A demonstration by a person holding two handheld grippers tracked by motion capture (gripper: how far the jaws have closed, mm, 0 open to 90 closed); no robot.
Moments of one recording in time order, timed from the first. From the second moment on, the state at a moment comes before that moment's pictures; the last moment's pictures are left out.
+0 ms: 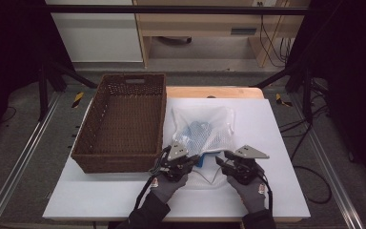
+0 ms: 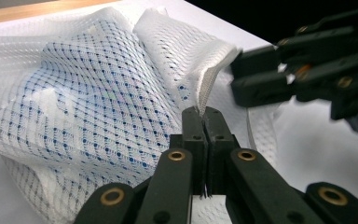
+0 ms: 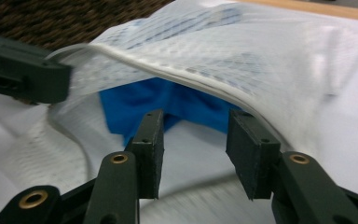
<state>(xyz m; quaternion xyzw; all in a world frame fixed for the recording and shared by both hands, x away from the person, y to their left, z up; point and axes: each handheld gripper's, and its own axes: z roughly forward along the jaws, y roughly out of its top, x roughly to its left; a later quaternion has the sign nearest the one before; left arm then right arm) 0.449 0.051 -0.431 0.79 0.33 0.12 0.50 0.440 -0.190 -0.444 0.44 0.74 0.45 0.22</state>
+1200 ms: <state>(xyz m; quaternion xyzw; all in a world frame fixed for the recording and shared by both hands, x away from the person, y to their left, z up) 0.414 0.093 -0.482 0.82 0.40 0.19 0.36 0.445 -0.249 -0.480 0.52 0.75 0.35 0.22</state>
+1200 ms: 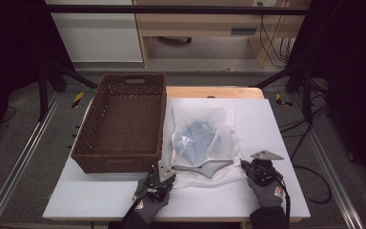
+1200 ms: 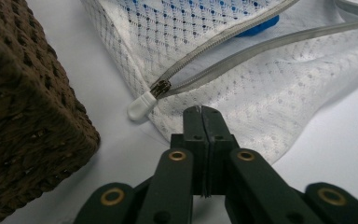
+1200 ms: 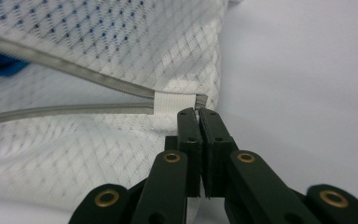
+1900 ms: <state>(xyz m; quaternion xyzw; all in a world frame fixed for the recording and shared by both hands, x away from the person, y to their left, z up) 0.408 0.128 -0.468 0.79 0.38 0.17 0.44 0.414 -0.268 -0.478 0.50 0.72 0.41 0.23</state>
